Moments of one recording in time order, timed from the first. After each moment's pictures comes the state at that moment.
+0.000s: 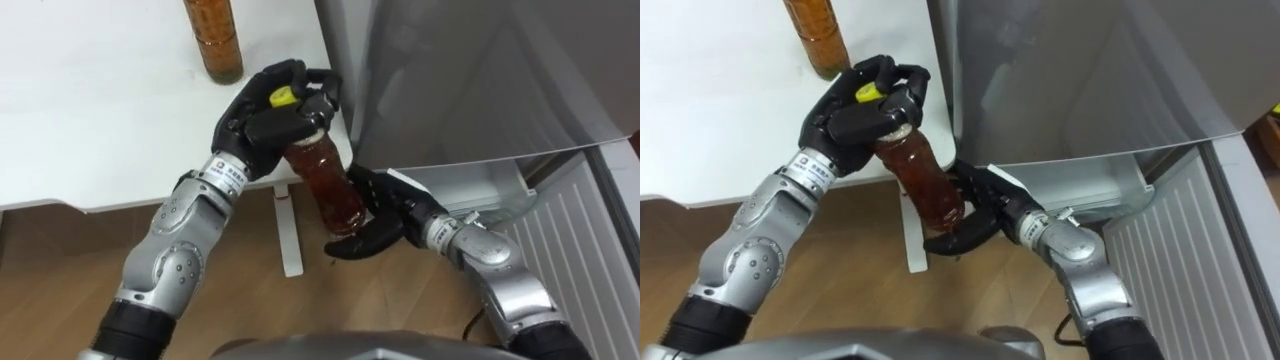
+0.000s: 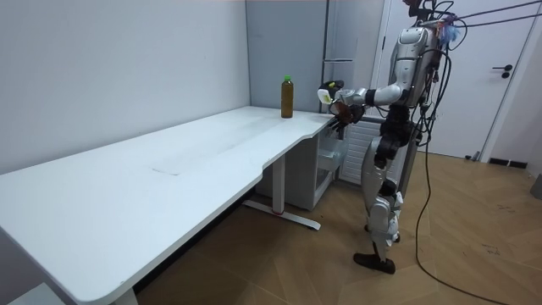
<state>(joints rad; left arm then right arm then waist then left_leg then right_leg) 0.04 0.23 -0.24 0.03 -0.75 0.06 -0.28 0.10 -0.26 0.24 0.21 -0.01 0.13 0.52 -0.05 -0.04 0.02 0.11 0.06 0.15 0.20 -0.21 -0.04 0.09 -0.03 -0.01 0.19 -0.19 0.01</state>
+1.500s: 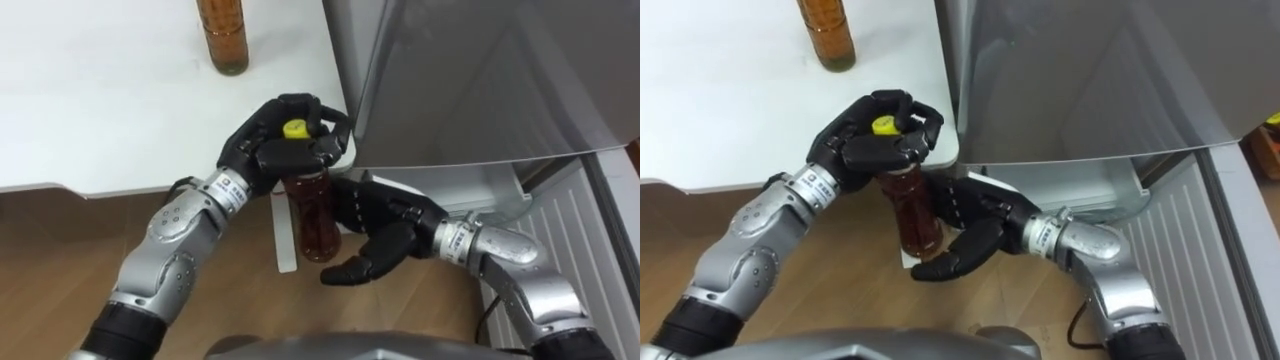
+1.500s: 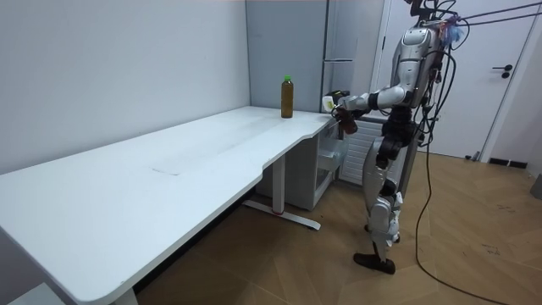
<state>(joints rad) 0.04 0.29 -0.31 0.08 -0.56 0.06 -0.35 0.14 -0.32 0.23 0.16 0.22 0.12 0.82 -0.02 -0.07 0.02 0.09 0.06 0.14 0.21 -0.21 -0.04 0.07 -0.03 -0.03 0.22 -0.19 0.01</state>
